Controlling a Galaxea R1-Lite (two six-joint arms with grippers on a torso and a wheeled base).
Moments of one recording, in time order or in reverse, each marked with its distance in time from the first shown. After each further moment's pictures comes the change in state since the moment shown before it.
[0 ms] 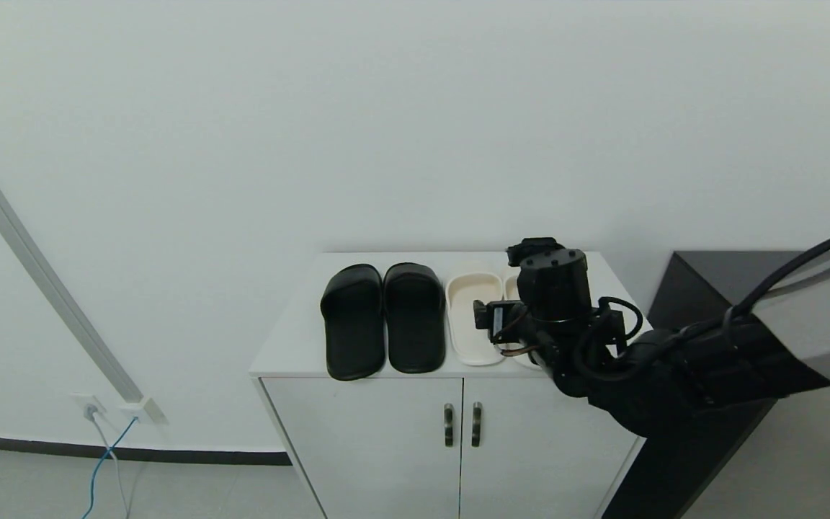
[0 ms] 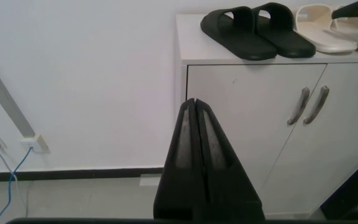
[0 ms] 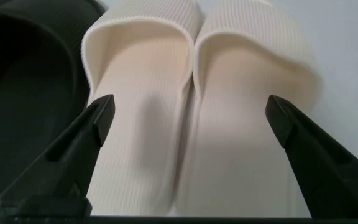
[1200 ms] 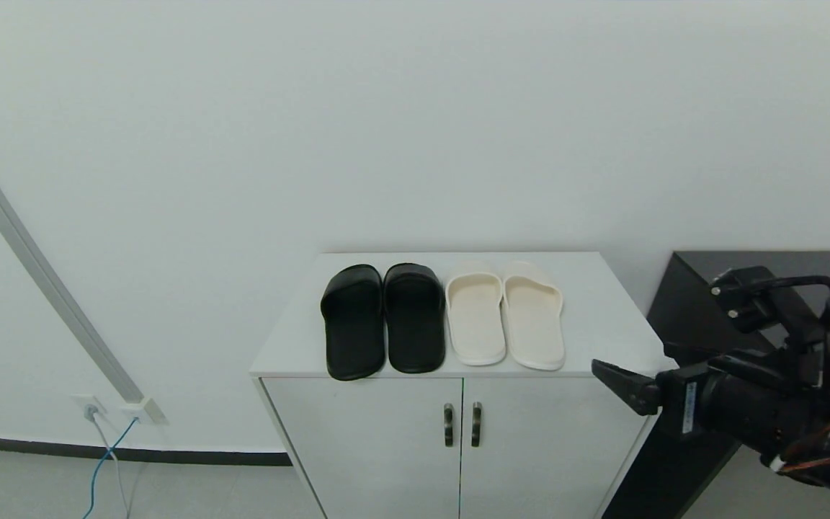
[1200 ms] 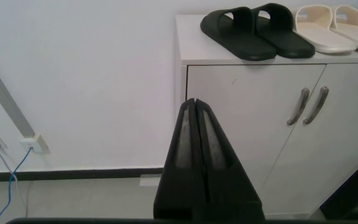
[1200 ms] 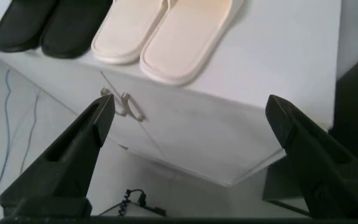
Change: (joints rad) left arm -0.001 0.000 0.000 0.000 0.000 -0.001; right arm -0.057 -0.668 0.654 0.030 0.282 -0.046
